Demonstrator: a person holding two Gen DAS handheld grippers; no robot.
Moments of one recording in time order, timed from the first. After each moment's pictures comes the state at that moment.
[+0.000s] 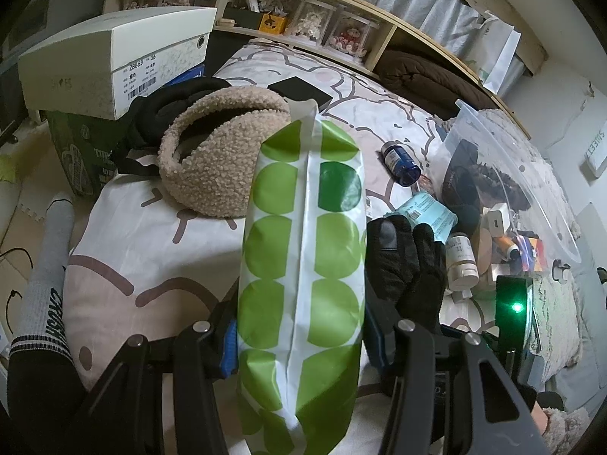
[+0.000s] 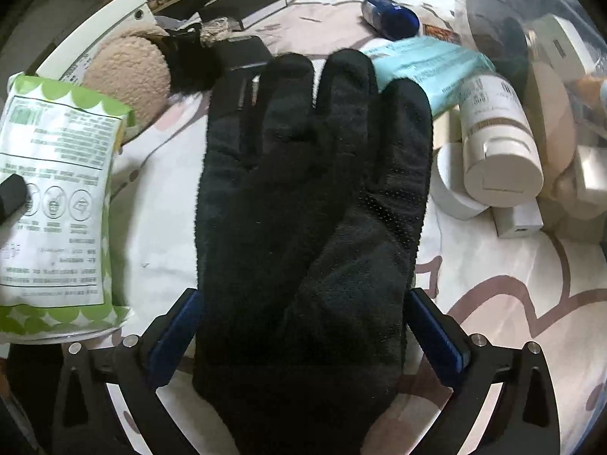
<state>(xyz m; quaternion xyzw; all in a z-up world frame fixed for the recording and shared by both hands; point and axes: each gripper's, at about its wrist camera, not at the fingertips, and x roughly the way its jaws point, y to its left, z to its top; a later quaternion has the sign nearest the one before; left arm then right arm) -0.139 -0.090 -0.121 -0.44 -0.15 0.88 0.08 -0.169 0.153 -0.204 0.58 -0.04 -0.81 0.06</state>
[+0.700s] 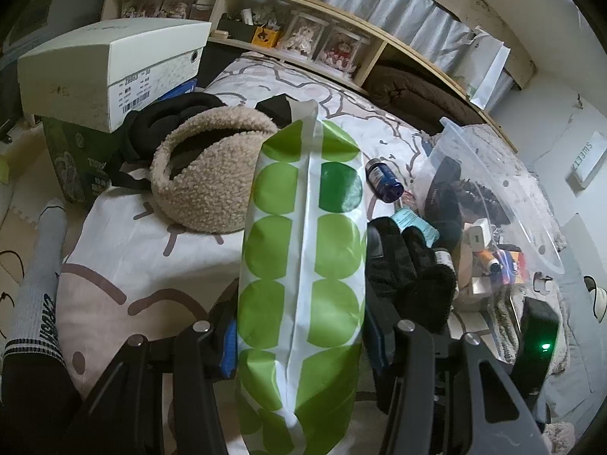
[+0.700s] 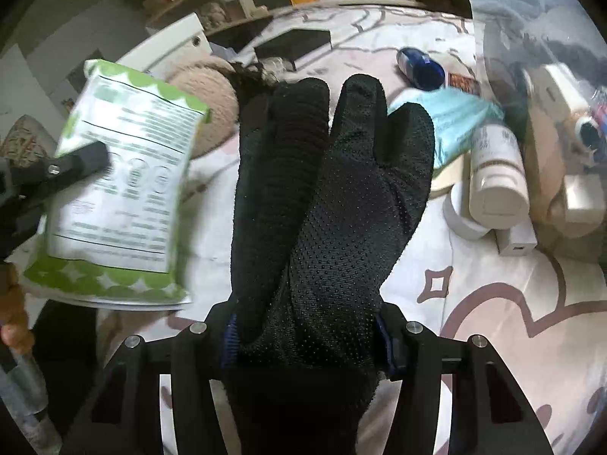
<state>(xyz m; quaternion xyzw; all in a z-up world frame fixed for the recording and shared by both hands) -0.134 -0.090 -0.103 -0.41 -0.17 0.89 0.11 -0.127 0.148 -0.154 0.50 -0.05 -0.85 0.14</state>
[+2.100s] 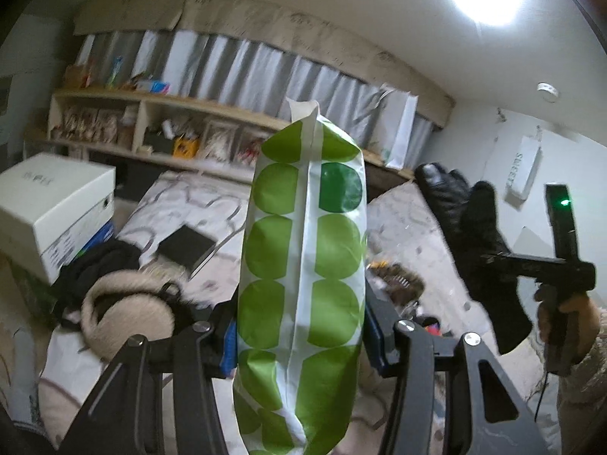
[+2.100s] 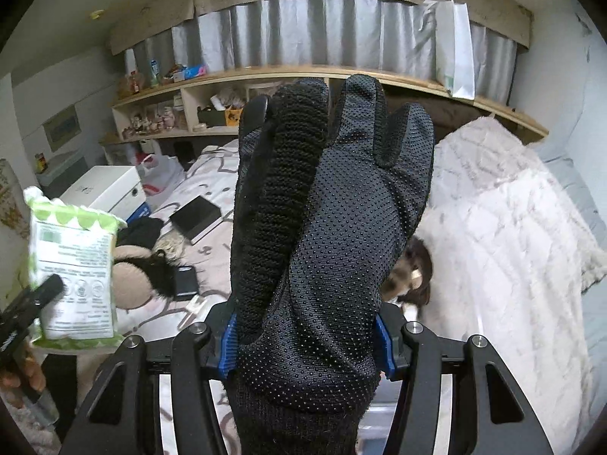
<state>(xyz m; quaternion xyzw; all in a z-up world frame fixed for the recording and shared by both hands) -0.129 0.004 0.036 -0.22 -0.14 0.95 0.19 -0.176 0.322 0.069 0.36 0.03 -0.93 0.04</state>
